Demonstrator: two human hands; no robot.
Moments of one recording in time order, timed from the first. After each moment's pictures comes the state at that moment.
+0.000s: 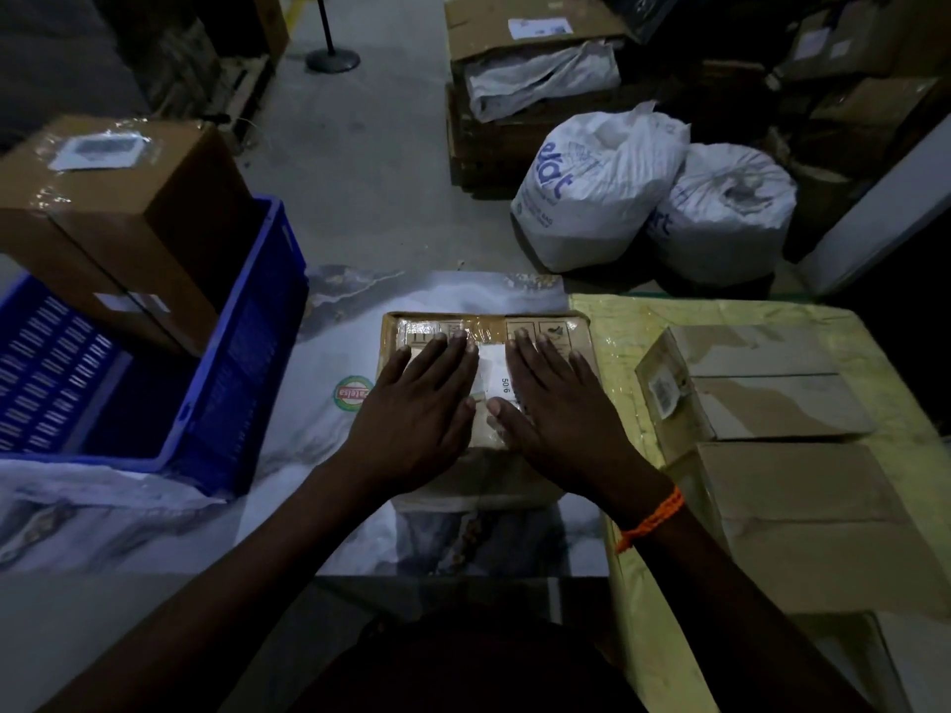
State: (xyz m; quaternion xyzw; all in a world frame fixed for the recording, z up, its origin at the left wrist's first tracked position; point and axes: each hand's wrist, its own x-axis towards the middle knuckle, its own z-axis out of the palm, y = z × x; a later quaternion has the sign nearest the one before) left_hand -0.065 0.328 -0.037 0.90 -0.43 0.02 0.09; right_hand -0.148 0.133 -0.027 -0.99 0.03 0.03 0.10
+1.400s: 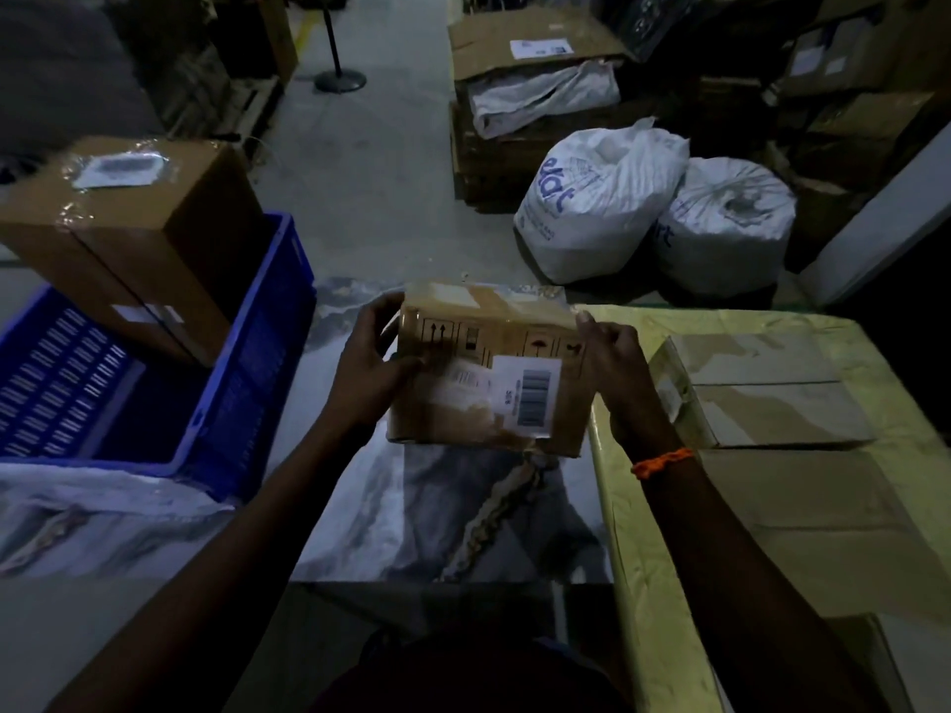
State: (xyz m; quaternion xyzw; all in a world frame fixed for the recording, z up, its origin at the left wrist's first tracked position) left_hand -0.019 0.343 -0.029 0.74 -0.13 -0.13 0.65; right_hand -0.113 0.082 -0.024 -0.71 0.34 -0.13 0.60
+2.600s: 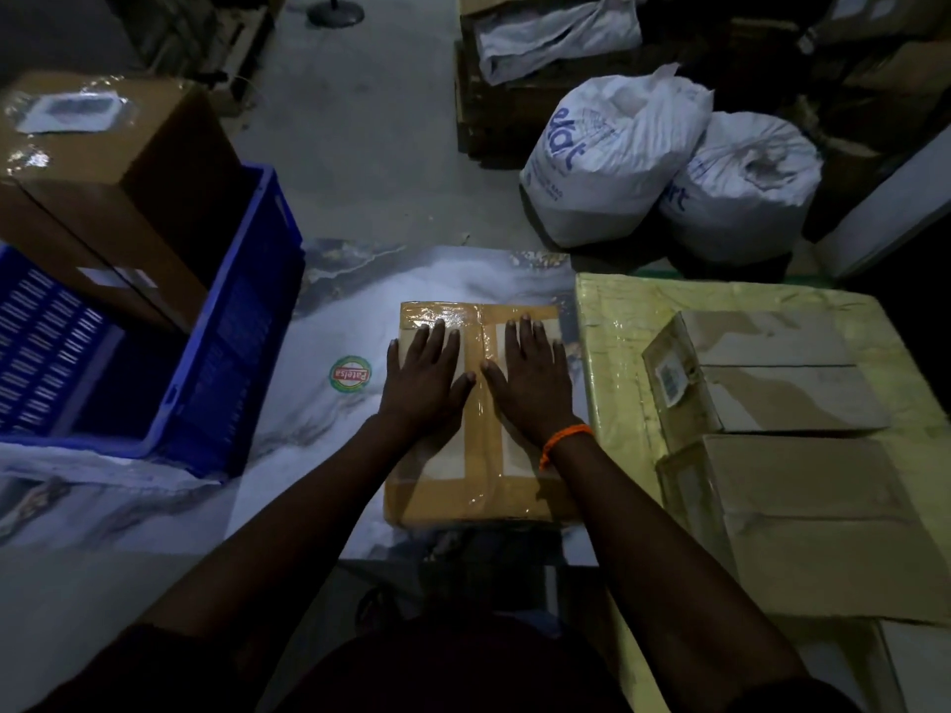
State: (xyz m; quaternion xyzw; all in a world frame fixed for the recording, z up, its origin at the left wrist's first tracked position) left_hand 0.000 0.285 -0.159 0.94 -0.29 -0.10 0.11; right_hand -0.066 0.107 -0.169 -0.98 0.13 0.01 0.15
